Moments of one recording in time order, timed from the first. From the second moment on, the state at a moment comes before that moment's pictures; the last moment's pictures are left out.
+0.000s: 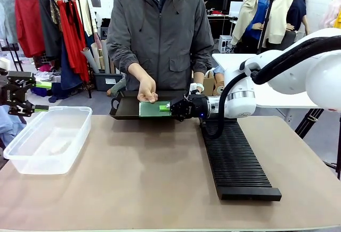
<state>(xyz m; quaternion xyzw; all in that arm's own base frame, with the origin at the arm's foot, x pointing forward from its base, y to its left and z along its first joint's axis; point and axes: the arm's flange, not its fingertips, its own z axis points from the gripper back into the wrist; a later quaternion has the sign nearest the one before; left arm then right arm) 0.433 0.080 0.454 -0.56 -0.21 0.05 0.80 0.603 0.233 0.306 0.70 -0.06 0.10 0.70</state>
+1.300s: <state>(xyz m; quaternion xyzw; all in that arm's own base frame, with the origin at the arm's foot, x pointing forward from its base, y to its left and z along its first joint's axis) 0.433 0.080 0.454 -0.56 -0.21 0.05 0.80 0.603 0.232 0.305 0.70 -0.06 0.10 0.70</state>
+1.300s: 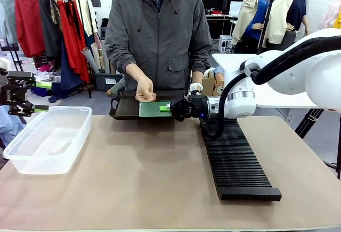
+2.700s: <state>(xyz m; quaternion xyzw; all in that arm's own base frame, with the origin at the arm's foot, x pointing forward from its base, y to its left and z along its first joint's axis) 0.433 0.080 0.454 -0.56 -0.21 0.05 0.80 0.603 0.232 0.305 0.70 -0.06 0.10 0.70</state>
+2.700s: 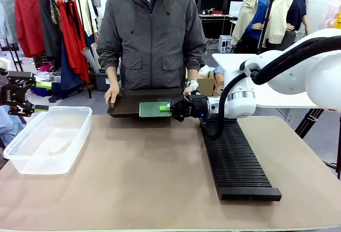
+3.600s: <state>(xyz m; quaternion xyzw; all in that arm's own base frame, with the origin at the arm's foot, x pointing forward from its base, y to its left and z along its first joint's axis) 0.433 0.080 0.454 -0.56 -0.21 0.05 0.80 0.608 0.192 0.317 0.70 -0.09 0.12 0.70</state>
